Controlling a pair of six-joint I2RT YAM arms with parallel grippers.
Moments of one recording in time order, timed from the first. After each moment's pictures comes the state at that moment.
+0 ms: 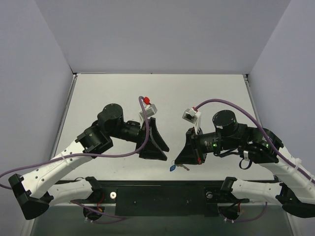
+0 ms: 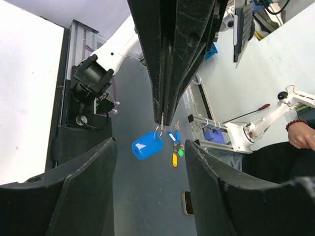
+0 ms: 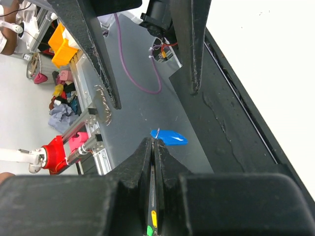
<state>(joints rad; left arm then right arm) -0.88 1.05 1.10 -0.14 0.91 -0.62 1.01 0.98 1.41 -0.96 -0.45 0.52</state>
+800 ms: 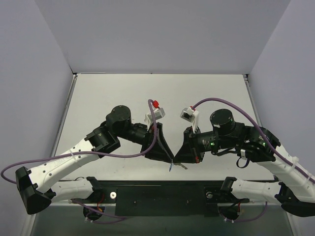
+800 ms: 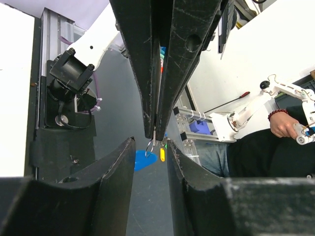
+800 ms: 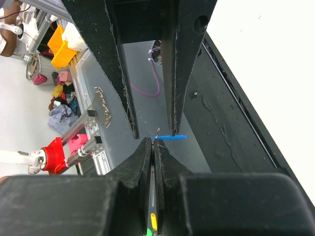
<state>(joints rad) -0.93 1.11 1.07 -0.01 0.98 -0.69 1.01 0.99 1.41 -0.94 -0.46 0.51</state>
